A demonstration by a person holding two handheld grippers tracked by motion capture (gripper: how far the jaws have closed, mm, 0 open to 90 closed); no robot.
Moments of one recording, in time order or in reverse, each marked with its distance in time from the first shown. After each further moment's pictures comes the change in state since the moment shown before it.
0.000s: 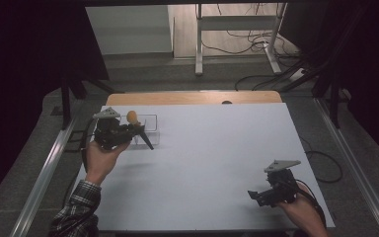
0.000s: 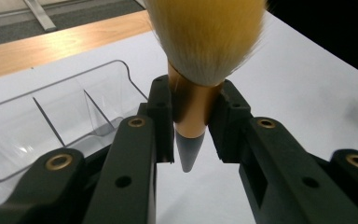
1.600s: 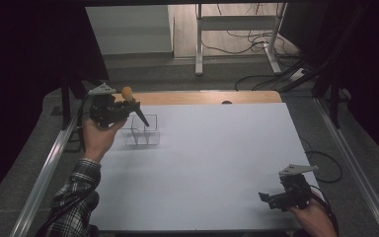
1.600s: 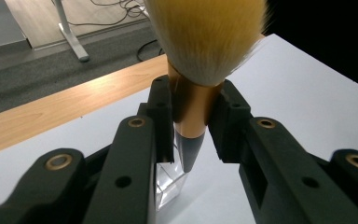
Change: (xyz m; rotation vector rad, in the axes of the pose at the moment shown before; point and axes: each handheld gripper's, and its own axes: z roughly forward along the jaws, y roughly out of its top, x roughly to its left) left arm 0.015 0.055 -0.008 -0.065 0.095 0.044; right arm -0.015 -0.025 -0.017 -0.040 -0.019 0.099
